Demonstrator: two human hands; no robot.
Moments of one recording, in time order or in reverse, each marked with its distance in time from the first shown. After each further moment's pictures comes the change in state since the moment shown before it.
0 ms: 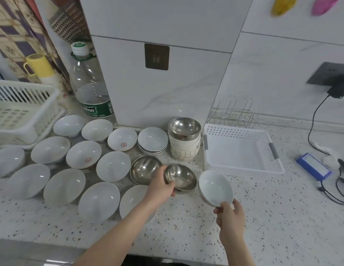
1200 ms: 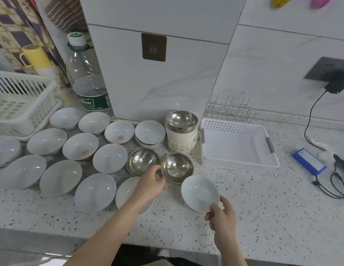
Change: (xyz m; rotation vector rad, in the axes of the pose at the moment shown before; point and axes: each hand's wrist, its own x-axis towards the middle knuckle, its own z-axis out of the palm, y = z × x) left_hand -0.009 -0.017 -0.011 0.110 -0.012 -0.019; right_hand -0.005 0.023 -0.017 -0.108 -0.155 0.002
